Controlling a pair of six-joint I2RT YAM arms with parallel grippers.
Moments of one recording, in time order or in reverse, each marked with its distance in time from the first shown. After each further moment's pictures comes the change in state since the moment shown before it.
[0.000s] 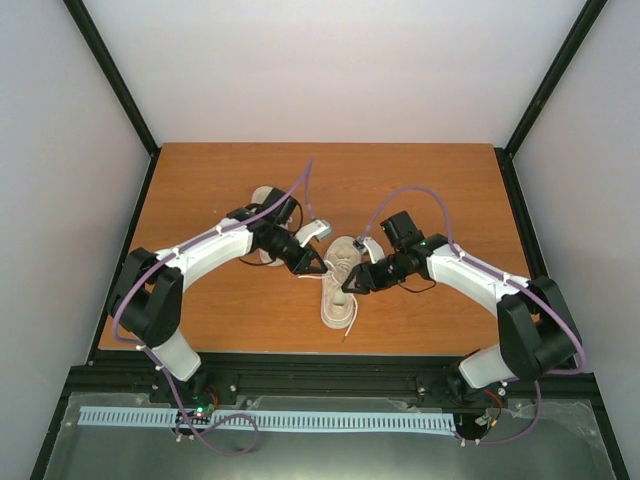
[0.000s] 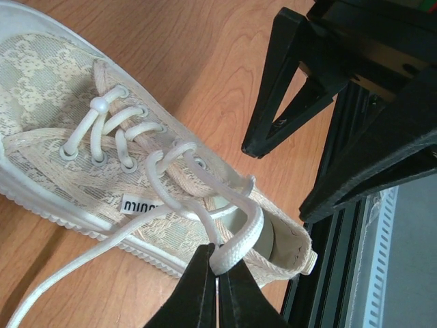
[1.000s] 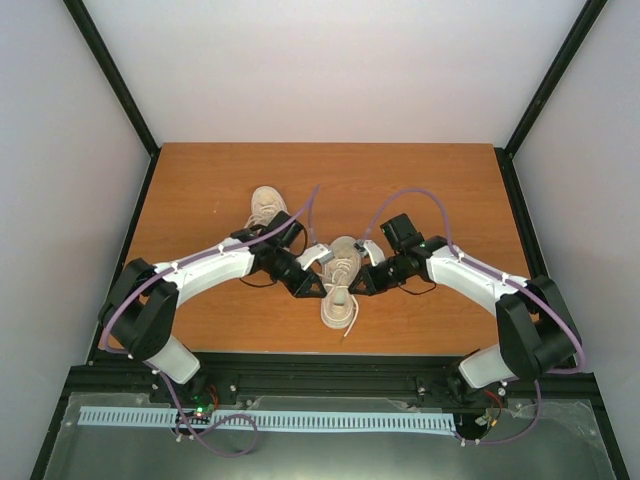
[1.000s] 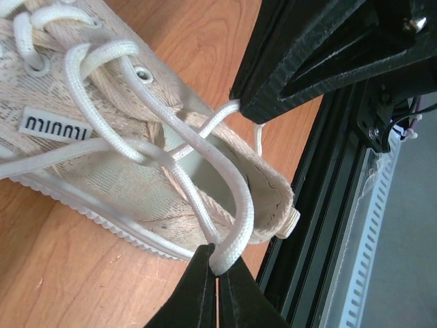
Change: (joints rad) left arm -0.092 -0.073 -0.159 0.050 -0.049 -0.105; right arm 0.000 0.005 -0.021 0.015 0.004 -0.007
